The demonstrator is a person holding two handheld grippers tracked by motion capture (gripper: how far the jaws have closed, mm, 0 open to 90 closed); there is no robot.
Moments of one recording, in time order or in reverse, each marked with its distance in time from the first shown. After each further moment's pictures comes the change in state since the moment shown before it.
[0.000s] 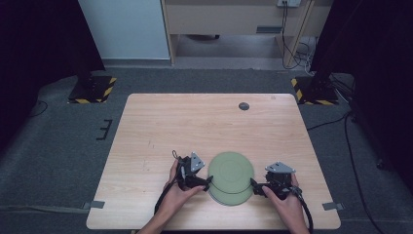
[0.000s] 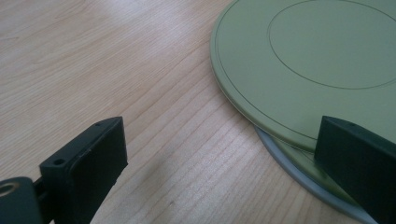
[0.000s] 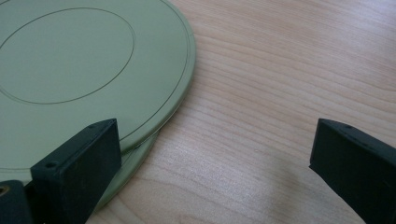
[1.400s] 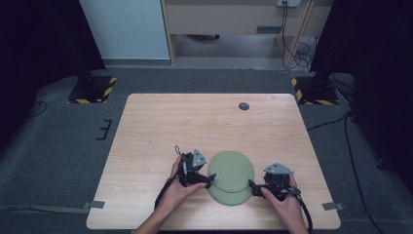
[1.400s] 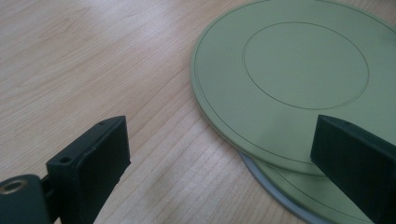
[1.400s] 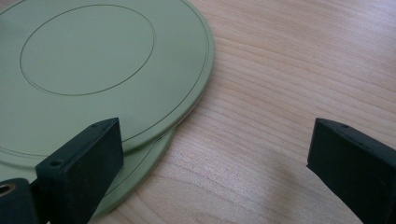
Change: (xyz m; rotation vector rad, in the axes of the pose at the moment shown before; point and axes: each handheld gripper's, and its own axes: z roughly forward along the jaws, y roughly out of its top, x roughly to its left) left arm 0.002 0.015 -0.003 0.006 -0.065 0.014; right arm 0.006 0.000 -0.002 0.000 0.021 -0.016
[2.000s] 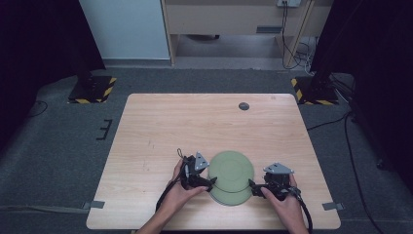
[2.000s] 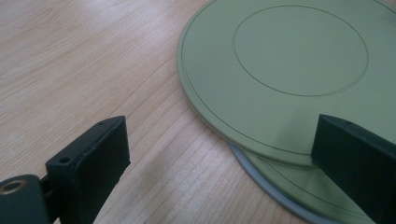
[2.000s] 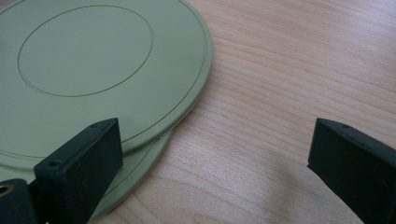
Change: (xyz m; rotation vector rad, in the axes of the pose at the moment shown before) left arm -0.008 -0.005 0.007 0.012 0.004 0.018; right arm -0.001 0.000 0.000 0.001 -0.001 0.003
